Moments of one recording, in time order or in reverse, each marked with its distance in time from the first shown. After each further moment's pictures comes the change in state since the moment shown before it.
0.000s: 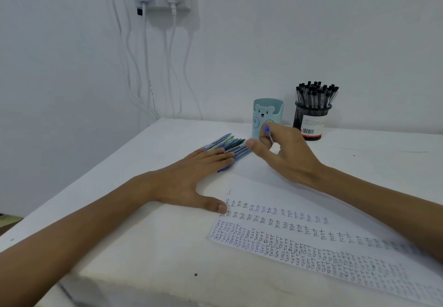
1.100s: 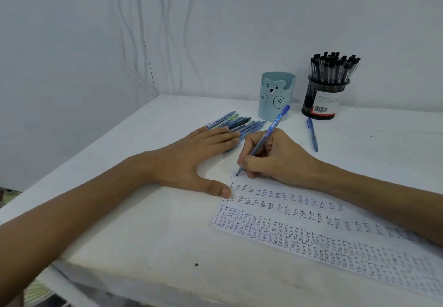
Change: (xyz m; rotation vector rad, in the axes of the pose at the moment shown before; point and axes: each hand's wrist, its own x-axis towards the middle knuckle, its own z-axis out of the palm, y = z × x) left_hand 0.002 -0.005 0.003 0.048 0.005 0.038; right_hand -0.018 -0.033 0.021 0.491 -0.401 0.409
